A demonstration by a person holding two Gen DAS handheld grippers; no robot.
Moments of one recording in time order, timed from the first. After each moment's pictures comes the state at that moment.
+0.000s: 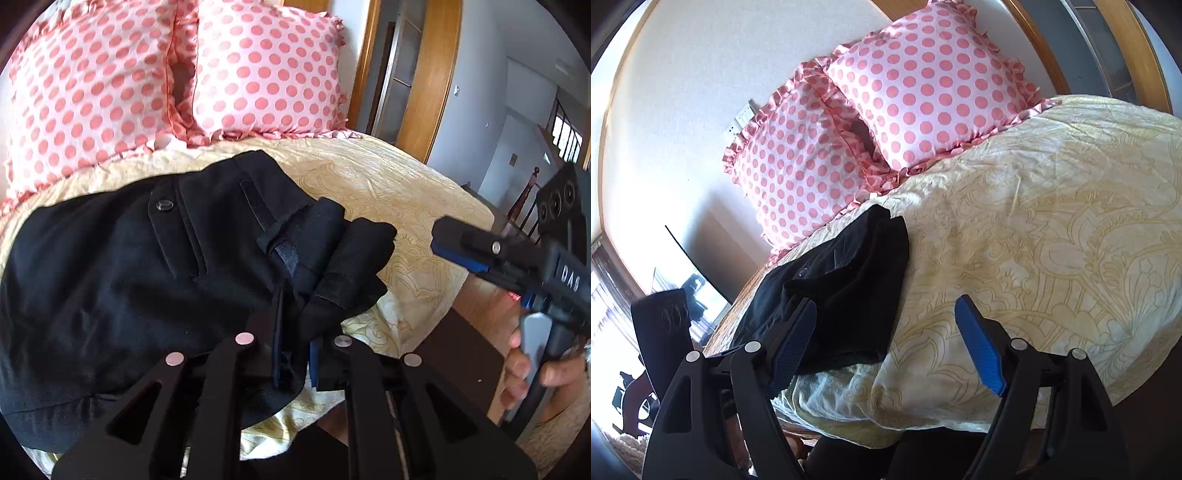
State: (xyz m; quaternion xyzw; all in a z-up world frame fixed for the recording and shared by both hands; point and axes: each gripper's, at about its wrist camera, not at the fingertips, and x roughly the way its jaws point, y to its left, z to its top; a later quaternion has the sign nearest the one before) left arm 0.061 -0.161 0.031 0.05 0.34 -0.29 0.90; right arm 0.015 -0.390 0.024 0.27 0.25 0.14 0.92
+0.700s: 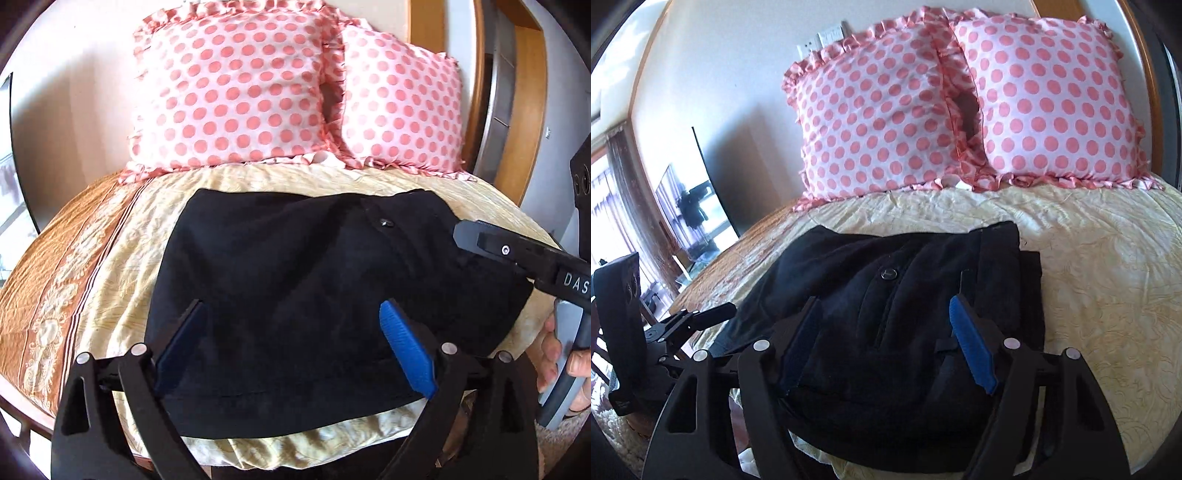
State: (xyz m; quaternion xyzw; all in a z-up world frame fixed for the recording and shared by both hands) left arm 0.061 -0.034 0.043 0.01 0.33 -0.08 0.94; right arm 0.091 -0.250 0.054 0.09 0.30 0.22 0.92
